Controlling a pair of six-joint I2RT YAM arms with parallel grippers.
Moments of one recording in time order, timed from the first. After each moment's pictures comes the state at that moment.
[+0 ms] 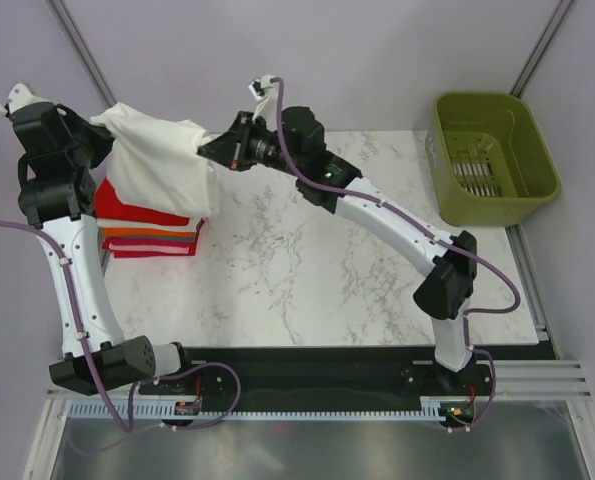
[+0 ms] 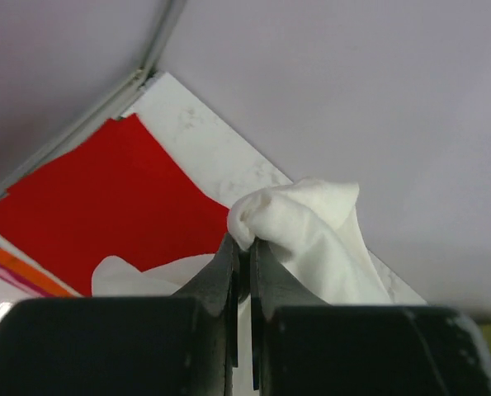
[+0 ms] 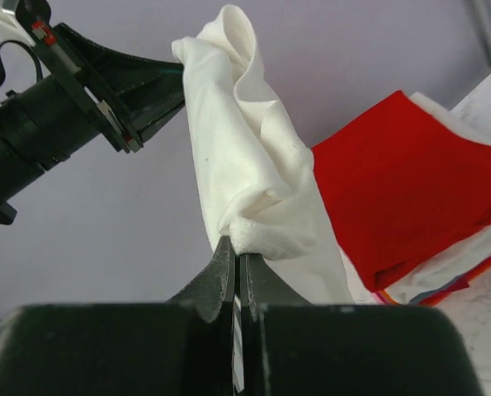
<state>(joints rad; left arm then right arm) 0.27 1.30 1.75 -0.70 0.00 -0.58 0.83 1.95 2.04 -0.01 -0.30 0.74</state>
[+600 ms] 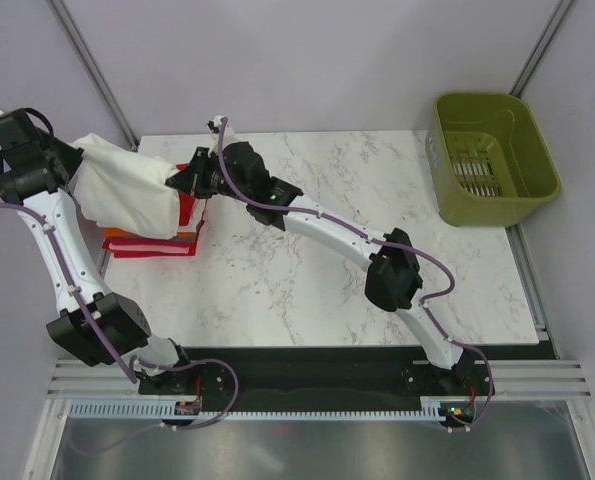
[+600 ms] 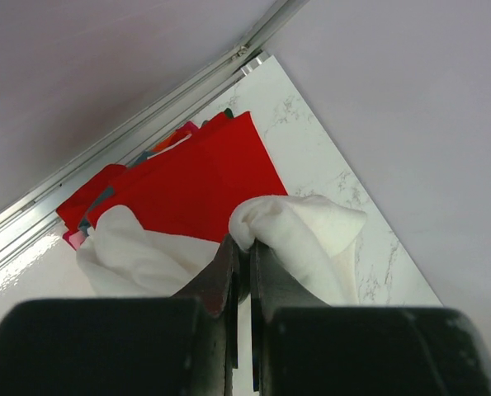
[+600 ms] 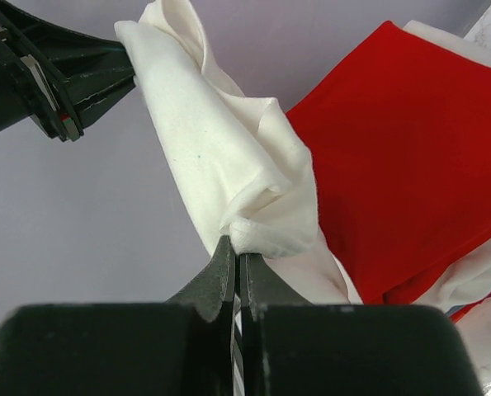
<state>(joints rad) 0.53 1.47 1.77 -0.78 0.01 -0.57 0.96 2.32 2.28 0.00 -0.16 0.81</state>
